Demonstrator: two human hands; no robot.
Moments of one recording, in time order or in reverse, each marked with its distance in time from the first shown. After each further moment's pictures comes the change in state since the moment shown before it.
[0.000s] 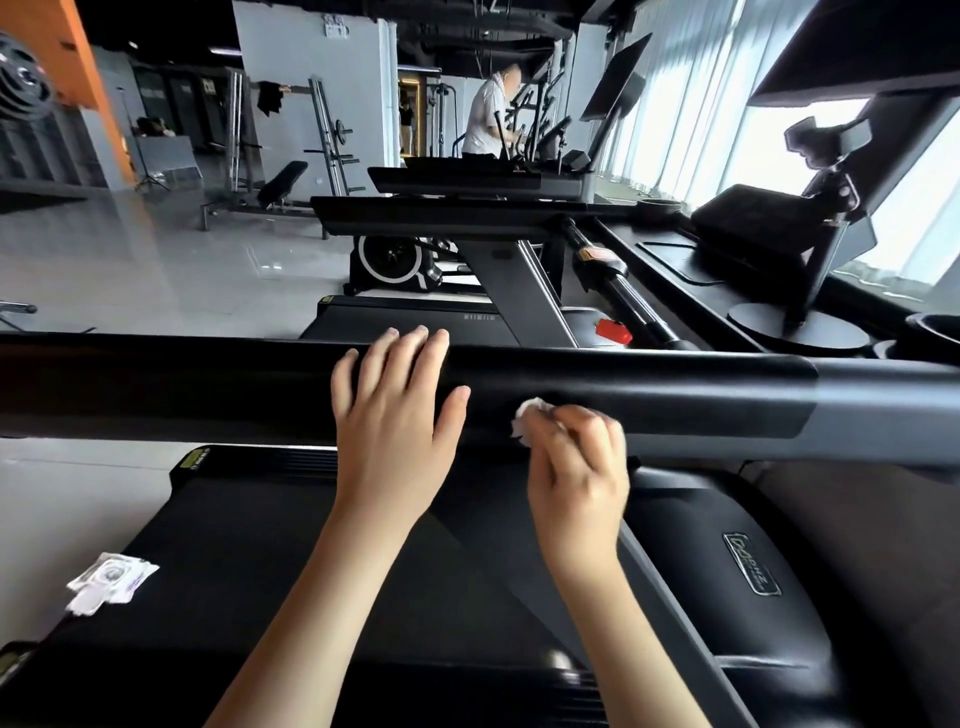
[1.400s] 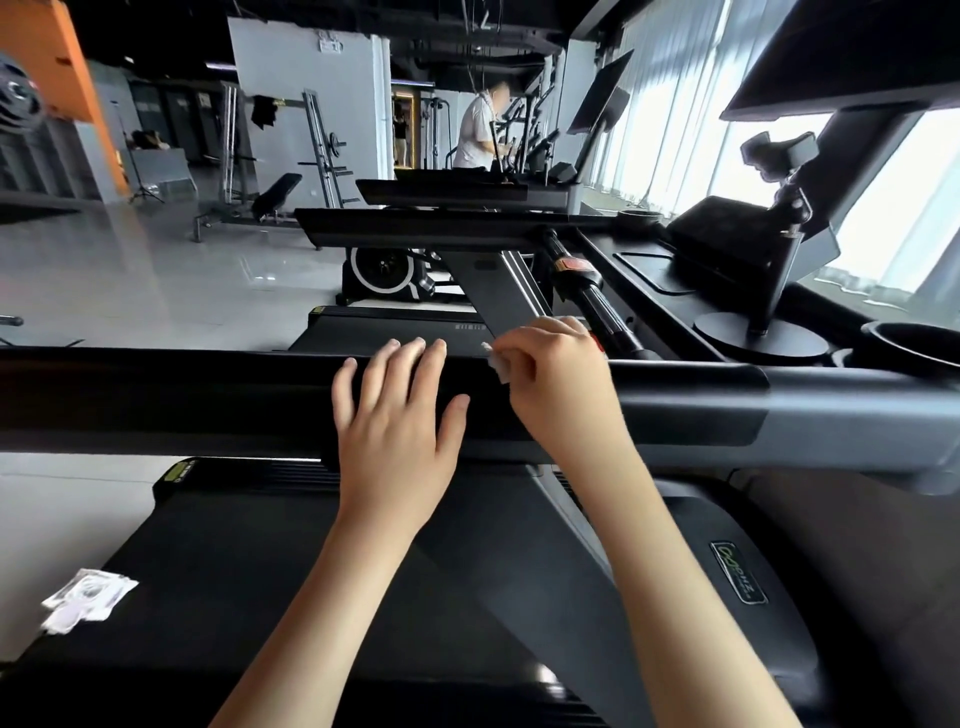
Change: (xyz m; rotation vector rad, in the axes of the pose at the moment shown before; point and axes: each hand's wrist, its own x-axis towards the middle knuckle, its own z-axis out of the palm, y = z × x) left_hand 0.001 0.032 0.012 0.031 0.011 -0.008; right_hand 0.098 0.014 0.003 0.061 -0.368 -0.057
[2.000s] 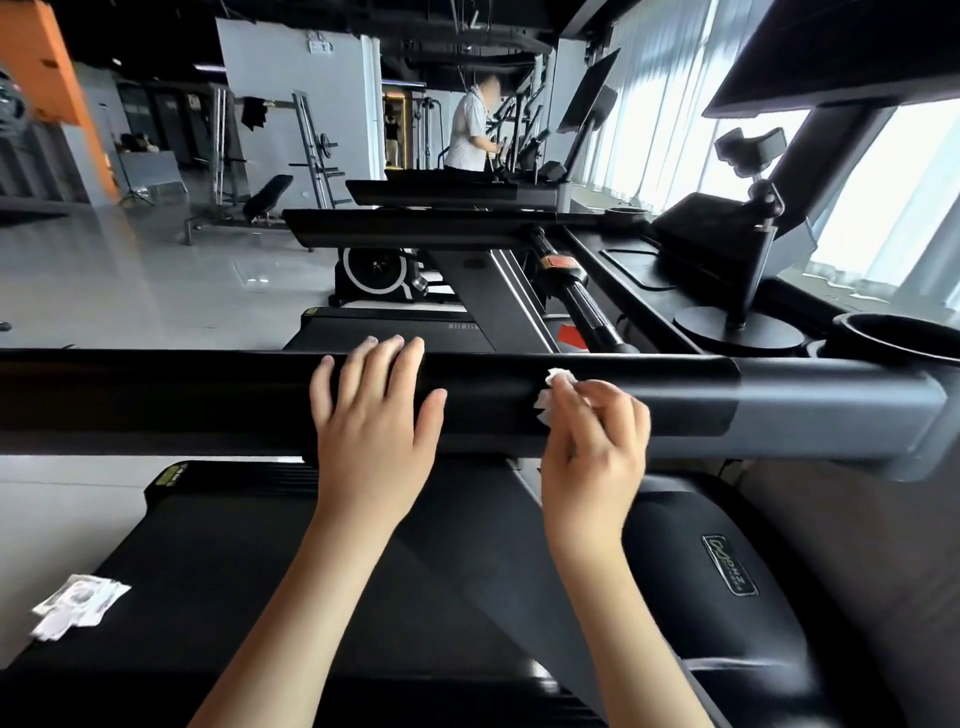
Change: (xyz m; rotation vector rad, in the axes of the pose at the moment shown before) left_hand -0.001 0.001 0.001 0.005 0.010 0.002; right_hand -0.075 0.014 -0.007 -0.093 0.476 0.164
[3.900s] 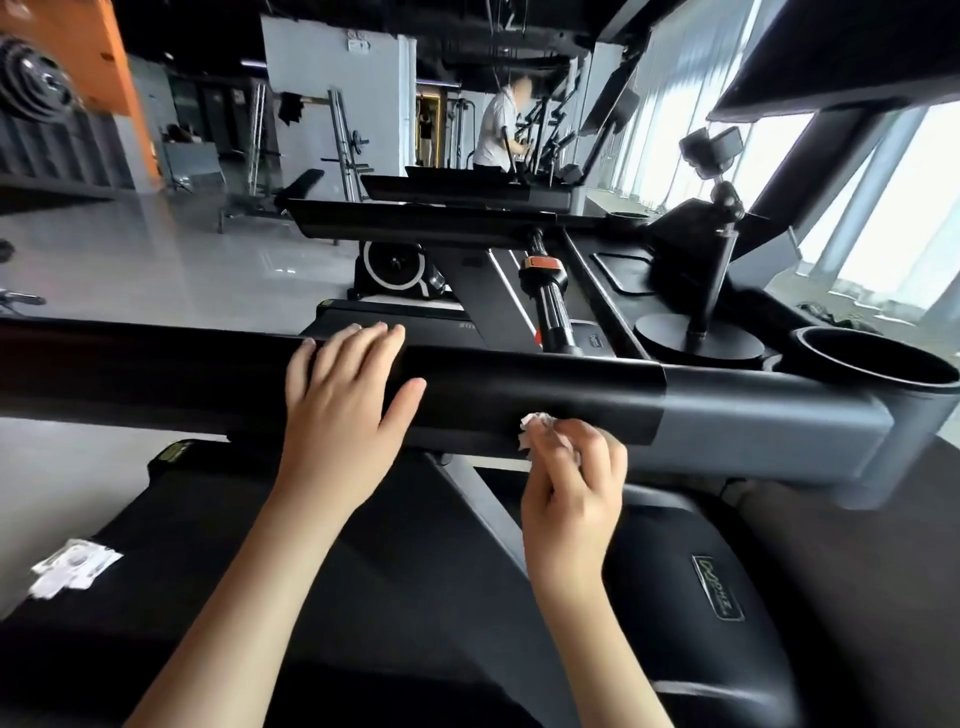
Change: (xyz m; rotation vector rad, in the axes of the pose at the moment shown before) left_hand 0.004 0.053 0.000 -0.030 -0.093 -0.054; right_hand -0.008 0.063 -0.036 0.075 -0.085 -0.049
